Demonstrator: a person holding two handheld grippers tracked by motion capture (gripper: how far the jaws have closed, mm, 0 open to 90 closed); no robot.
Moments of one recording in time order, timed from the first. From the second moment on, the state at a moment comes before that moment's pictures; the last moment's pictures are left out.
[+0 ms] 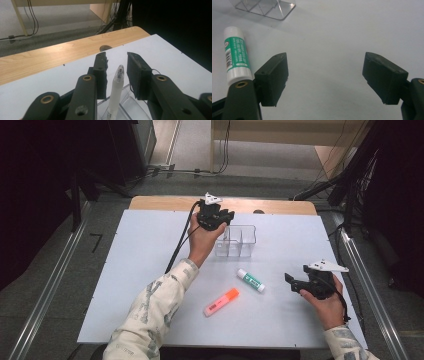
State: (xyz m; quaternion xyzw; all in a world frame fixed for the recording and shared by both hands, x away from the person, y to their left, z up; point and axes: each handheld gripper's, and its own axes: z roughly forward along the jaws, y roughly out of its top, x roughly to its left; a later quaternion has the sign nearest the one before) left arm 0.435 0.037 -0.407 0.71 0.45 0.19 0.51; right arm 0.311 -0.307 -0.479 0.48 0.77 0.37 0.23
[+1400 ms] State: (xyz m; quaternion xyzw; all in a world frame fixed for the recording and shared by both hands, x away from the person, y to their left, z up) left arm 0.354 0.090 -0.440 0.71 0.46 0.19 0.50; right arm 0.311 -0.303 -0.480 0.47 0.77 0.36 0.23
